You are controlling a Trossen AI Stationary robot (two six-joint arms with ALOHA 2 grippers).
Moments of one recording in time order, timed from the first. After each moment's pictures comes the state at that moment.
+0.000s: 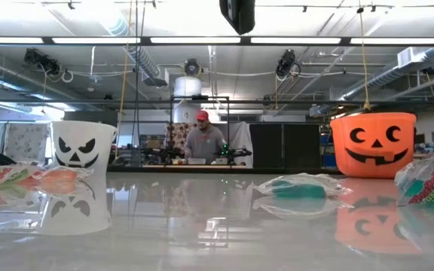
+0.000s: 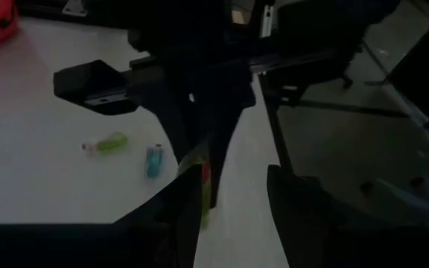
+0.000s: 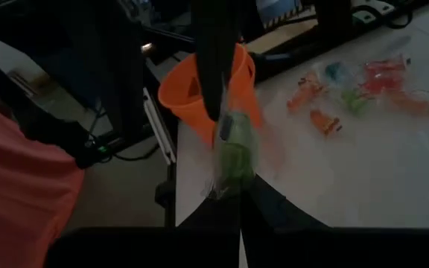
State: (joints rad) left arm -0.64 1.36 1.11 -0.28 -0.41 -0.48; right arm 0.43 1.88 1.36 0.13 0.29 0.67
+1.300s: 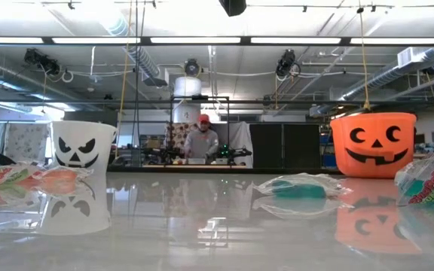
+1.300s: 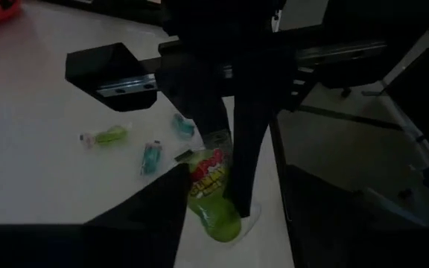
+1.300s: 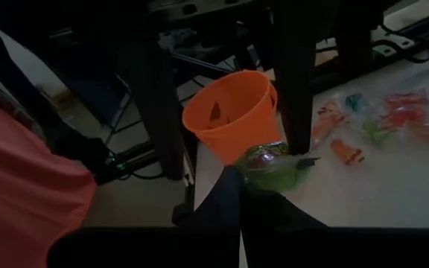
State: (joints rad) left arm -0.61 1.38 1.14 -0.31 -0.38 -0.55; right arm 0.45 1.88 1.36 0.25 0.30 0.61
